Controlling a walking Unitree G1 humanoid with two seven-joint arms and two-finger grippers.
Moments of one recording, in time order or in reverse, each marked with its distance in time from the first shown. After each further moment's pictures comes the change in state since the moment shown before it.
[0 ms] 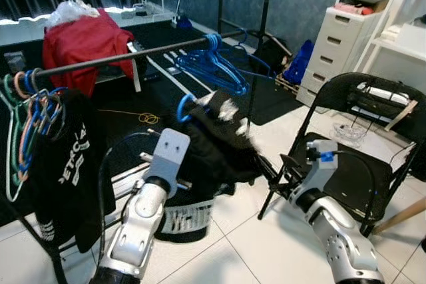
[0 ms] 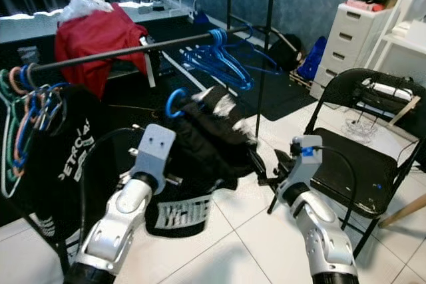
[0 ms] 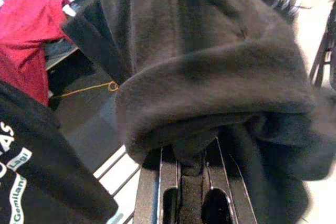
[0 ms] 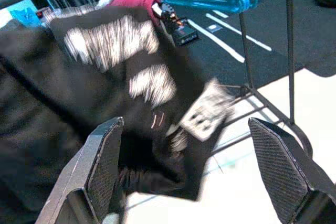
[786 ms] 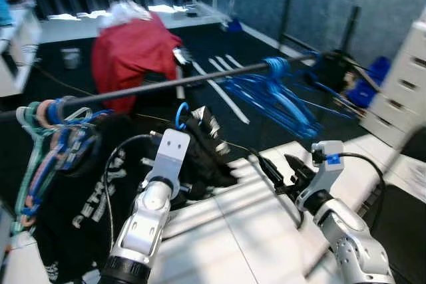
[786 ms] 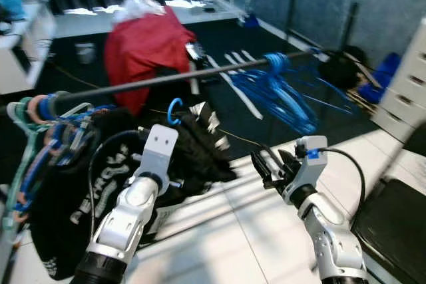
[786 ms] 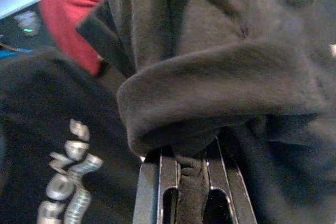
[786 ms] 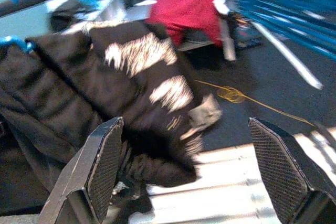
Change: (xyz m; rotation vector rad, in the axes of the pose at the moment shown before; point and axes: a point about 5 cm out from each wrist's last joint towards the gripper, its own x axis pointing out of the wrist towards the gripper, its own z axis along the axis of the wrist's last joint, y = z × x) left arm 0.011 0.009 0.002 -0.021 0.073 0.075; right arm 0.000 0.014 -0.001 -0.020 -0.001 0.101
